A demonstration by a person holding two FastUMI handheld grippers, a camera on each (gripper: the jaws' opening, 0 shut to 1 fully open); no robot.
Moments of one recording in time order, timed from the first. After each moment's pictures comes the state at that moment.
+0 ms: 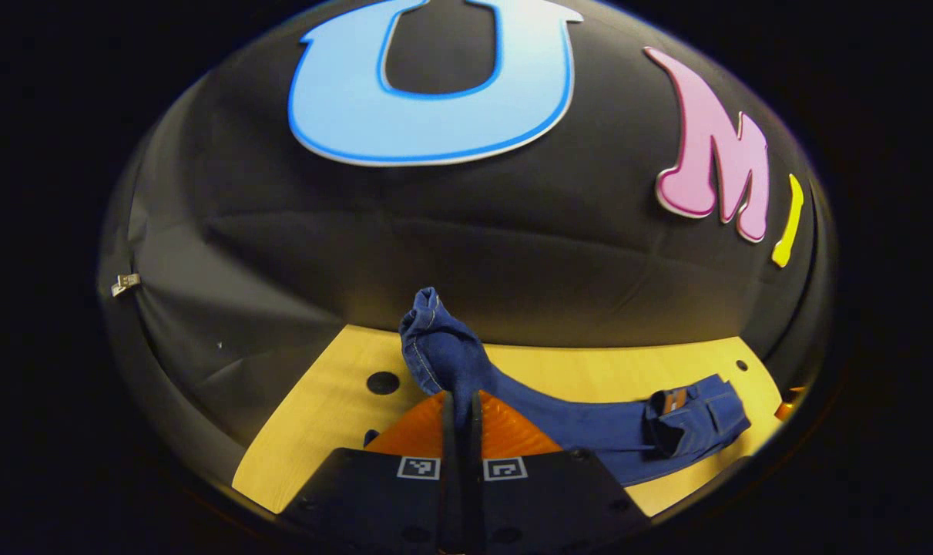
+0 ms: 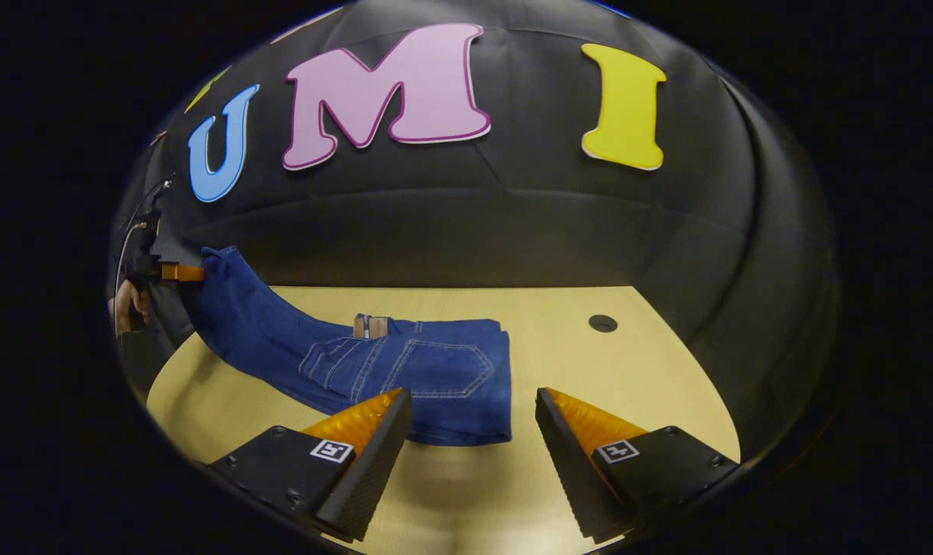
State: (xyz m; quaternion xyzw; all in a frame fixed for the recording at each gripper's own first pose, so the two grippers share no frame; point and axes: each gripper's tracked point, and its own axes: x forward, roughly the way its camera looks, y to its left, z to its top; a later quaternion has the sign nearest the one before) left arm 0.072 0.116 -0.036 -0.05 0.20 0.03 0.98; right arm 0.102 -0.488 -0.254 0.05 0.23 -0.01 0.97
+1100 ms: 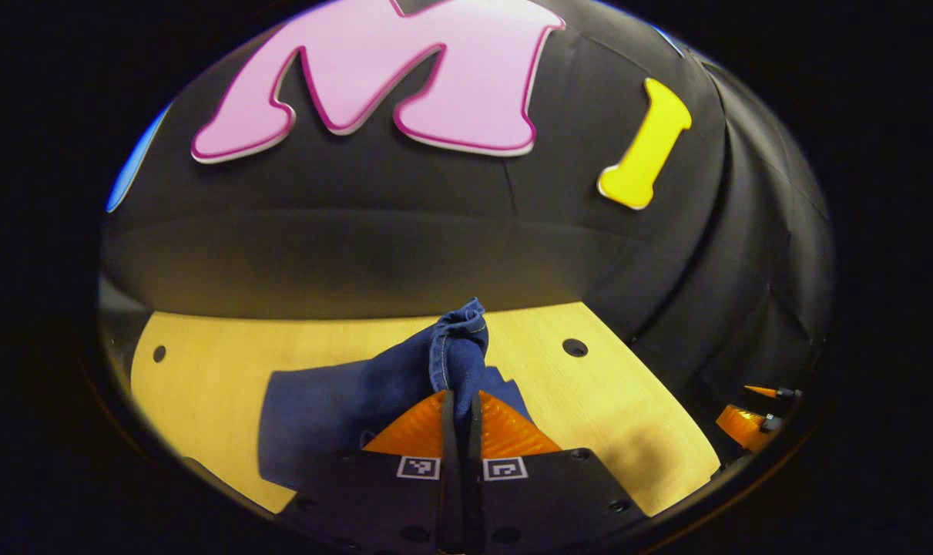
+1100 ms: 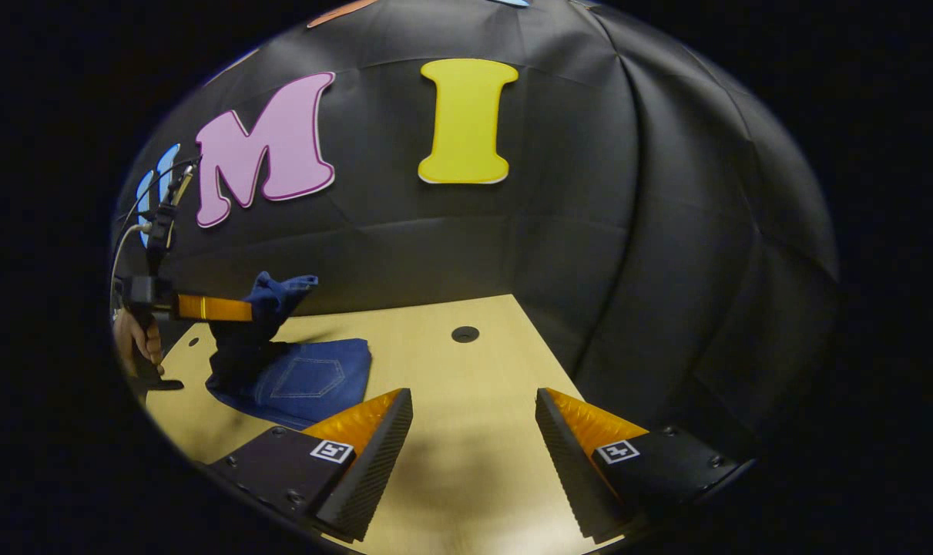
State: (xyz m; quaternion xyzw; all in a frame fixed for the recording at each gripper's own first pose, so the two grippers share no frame) left arm 0.067 -0.314 -0.081 -0.03 0.28 -0.17 0.94; right arm 0.040 -0.679 -0.230 0.07 0.21 -0.13 0.97
